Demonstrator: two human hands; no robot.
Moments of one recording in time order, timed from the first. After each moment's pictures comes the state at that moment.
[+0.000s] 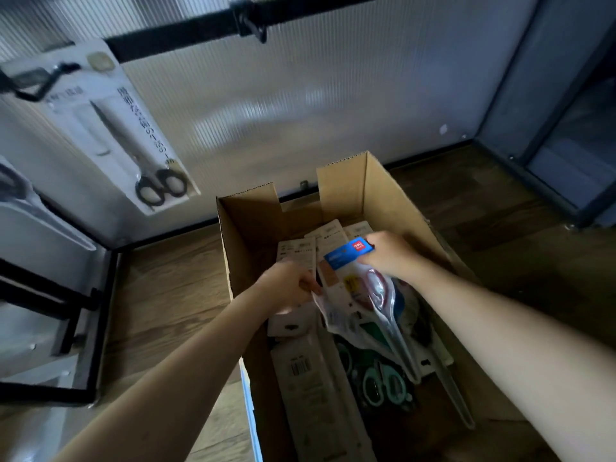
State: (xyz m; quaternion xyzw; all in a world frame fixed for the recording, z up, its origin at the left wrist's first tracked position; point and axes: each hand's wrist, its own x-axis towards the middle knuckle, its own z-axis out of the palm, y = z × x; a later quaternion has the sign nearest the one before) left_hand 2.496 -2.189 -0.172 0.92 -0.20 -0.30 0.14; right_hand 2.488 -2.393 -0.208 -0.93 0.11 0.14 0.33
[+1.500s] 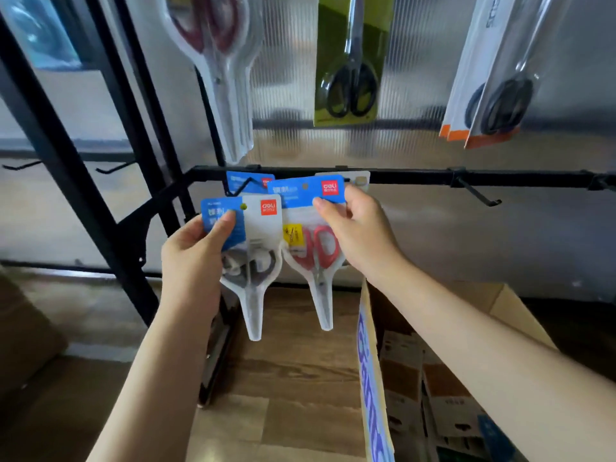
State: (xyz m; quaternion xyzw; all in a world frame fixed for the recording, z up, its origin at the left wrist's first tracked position) left_hand 2.443 -1.954 0.021 0.61 0.10 0.26 0.74; right_hand 2.502 -2.125 0.027 -0.77 -0.19 -0.13 0.60
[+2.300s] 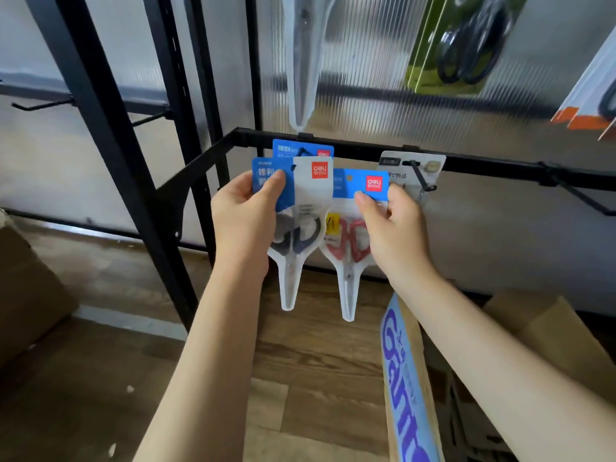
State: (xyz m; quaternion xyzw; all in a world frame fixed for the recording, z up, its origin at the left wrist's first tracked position) left_hand 2.490 -1.925 0.012 0.62 0.13 0.25 0.73; right_hand 2.528 -2.076 -0.007 -0.81 -0.10 -0.19 0.54
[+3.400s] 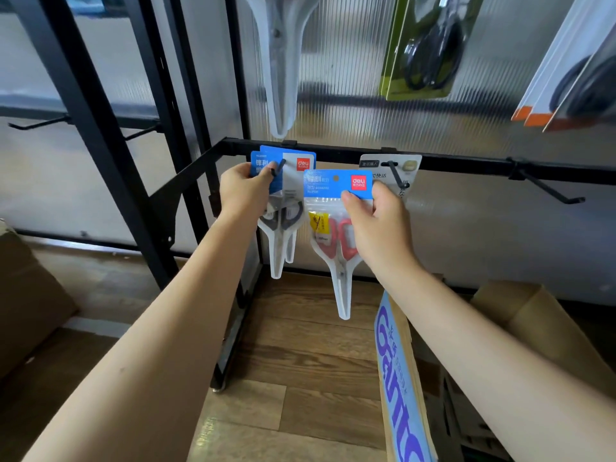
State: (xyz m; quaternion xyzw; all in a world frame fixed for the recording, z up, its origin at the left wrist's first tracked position) left_hand 2.548 -1.911 0.020 0.72 0.16 0.20 0.65; right_hand 2.523 -2.079 -0.004 -0.82 -0.08 -0.19 0.53
